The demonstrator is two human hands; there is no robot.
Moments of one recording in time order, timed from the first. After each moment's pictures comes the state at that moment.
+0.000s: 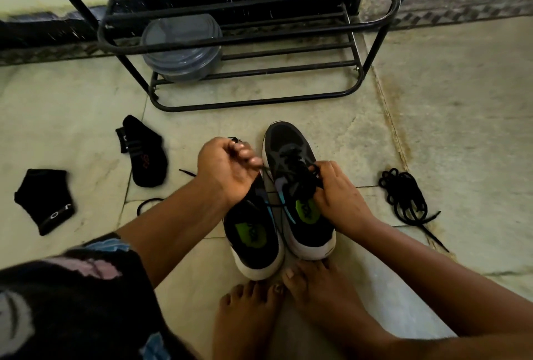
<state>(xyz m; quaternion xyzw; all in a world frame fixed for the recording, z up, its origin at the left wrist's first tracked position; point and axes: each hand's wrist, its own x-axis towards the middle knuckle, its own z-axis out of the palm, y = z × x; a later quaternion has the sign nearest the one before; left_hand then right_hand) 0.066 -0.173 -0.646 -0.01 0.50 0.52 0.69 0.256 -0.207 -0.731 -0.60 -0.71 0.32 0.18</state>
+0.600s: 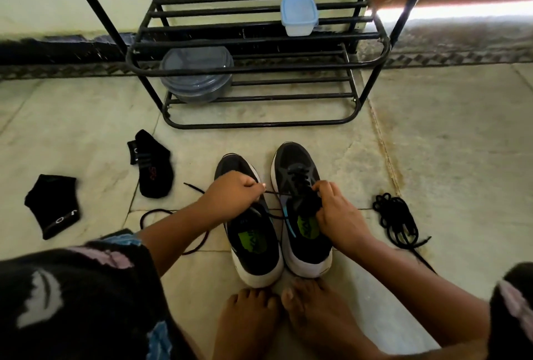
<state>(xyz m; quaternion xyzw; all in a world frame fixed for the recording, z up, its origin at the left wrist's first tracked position) 0.049 -0.192 -0.656 0.64 0.68 0.08 0.35 0.260 -0.212 -0.718 -0.62 -0.72 0.28 0.11</state>
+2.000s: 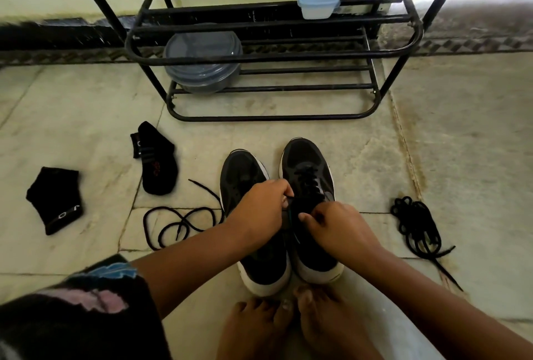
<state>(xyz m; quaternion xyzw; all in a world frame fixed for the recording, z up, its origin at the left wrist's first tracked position) 0.076 -0.194 -0.688 0.71 0.63 0.08 0.31 0.234 -0.207 -0.695 -0.62 -0.70 0.34 0.00</state>
